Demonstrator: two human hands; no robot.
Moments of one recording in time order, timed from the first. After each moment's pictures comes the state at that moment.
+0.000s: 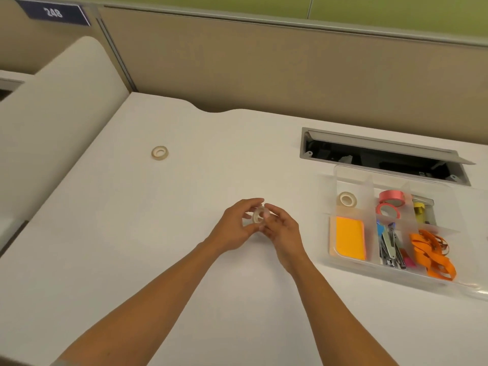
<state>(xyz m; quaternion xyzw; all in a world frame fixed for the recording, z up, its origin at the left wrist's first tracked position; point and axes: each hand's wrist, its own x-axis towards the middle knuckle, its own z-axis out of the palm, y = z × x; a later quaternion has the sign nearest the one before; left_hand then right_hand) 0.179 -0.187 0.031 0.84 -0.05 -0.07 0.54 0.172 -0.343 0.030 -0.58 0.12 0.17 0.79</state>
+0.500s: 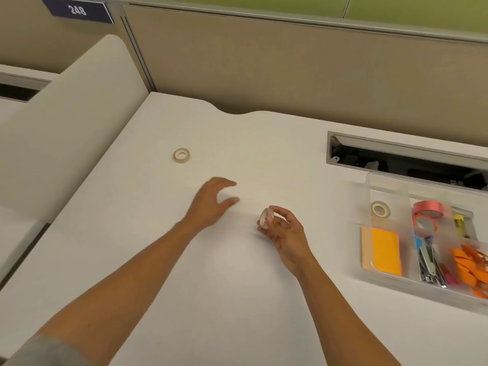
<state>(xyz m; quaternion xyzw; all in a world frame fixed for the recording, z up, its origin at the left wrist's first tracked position) 0.226 -0.060 0.030 0.91 -0.02 0.04 0.41 0.185 -0.283 0.028 -0.50 0.13 0.19 0.83</state>
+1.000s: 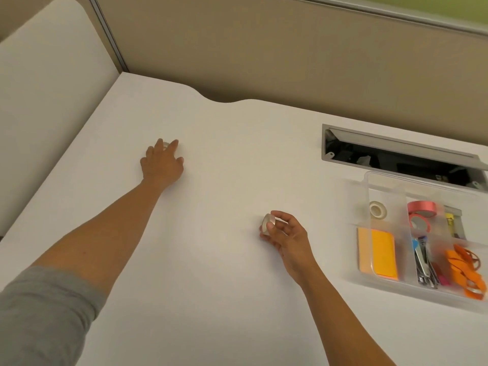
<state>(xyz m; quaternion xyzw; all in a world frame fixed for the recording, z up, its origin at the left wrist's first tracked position) 0.338 0.035 0.001 0.97 0.18 -0.07 0.13 0.194 -0.290 0.016 -0.57 0.16 0.17 0.79</state>
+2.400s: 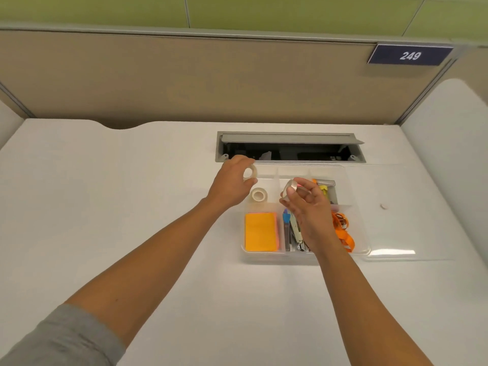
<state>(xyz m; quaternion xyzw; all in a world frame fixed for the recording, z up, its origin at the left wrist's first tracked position) 0.279 -0.397 0.098 0.93 -0.12 -0.02 0.35 0.196 -0.574 0.091 -0.61 0.17 -0.04 0.77</state>
